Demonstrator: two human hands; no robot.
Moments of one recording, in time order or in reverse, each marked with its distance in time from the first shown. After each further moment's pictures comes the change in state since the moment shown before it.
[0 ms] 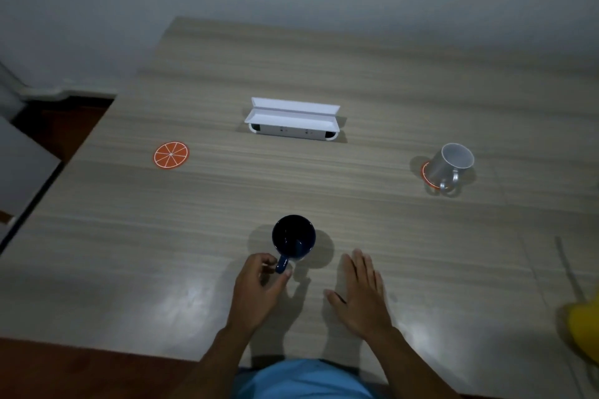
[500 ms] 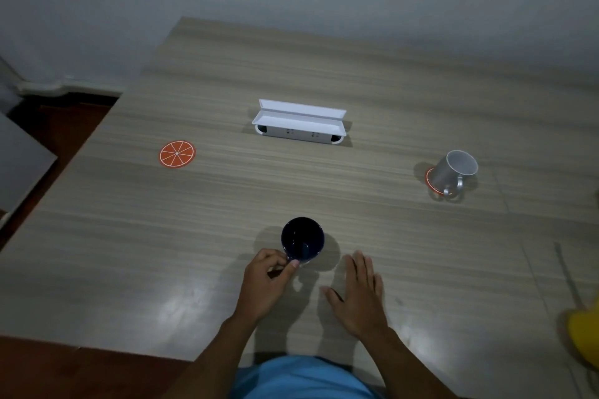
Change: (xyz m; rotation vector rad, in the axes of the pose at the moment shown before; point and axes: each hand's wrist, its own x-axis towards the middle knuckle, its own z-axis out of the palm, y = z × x) left_hand 0.018 0.009 -0.006 -0.045 -0.025 0.039; right_hand 0.003 -0.023 0.003 0.027 0.039 0.049
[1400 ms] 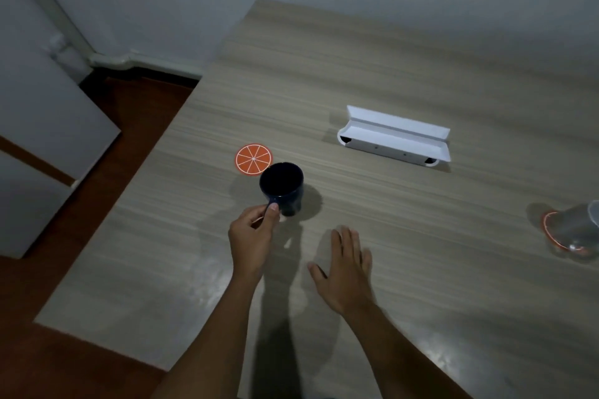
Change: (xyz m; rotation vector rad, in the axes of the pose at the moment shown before) left_hand 0.126 -0.017 -0.171 -0.300 0.484 -0.150; right_hand 0.100 -0.221 0.037 -0.115 -0.059 -0.150
